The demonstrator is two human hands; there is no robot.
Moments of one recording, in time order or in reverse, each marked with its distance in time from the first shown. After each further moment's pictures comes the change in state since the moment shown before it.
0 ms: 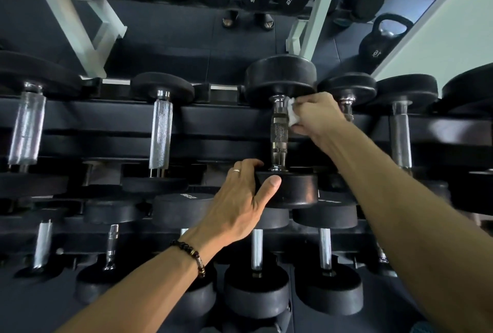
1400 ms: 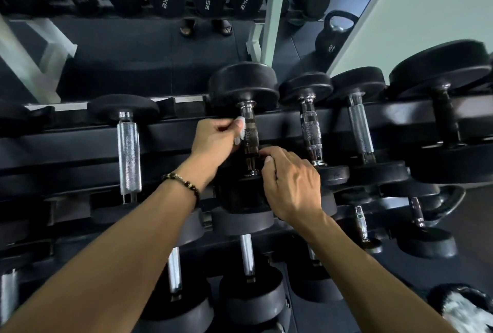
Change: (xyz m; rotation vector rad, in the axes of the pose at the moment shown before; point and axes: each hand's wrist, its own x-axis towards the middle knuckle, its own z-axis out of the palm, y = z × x) left_hand 0.101 0.035 -0.029 -0.568 0.172 -0.218; right_hand -0.102 0.070 0.001 -0.794 0.297 -0.562
